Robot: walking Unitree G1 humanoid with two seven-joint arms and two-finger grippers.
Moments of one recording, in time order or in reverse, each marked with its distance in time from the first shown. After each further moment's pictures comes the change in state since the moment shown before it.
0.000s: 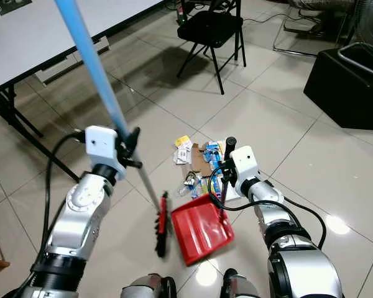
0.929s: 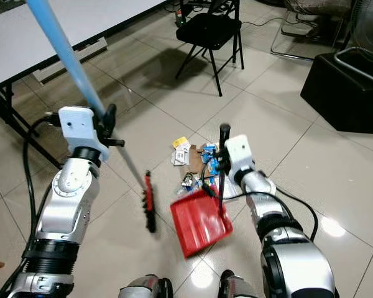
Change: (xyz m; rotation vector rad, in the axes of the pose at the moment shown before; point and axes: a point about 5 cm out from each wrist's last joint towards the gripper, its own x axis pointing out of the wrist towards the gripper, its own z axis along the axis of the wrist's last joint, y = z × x) left arm 0.011 0.027 0.027 0.051 -0.111 0.159; right arm 0.015 0.005 0.029 0.001 -0.098 -0.046
